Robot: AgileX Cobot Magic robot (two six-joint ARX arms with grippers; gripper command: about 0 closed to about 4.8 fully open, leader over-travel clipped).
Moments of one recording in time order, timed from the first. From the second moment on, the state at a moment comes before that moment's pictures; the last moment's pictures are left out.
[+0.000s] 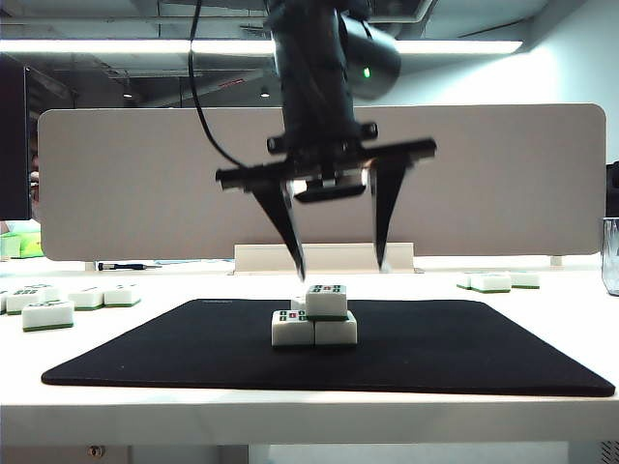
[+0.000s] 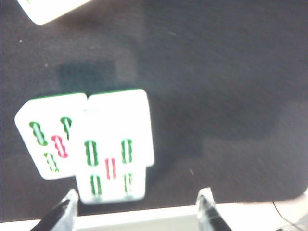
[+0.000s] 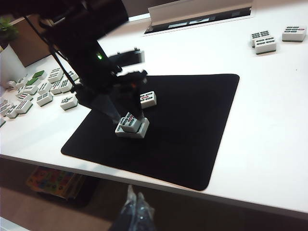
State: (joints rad) left arm -0.76 2.17 2.01 -1.31 0.14 -0.71; right arm 0.00 0.01 0.81 -1.14 -0.46 0.20
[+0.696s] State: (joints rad) left arm -0.68 2.16 2.01 -1.10 -0.07 0.20; right arm 0.00 0.01 0.81 -1.14 -0.46 0.20
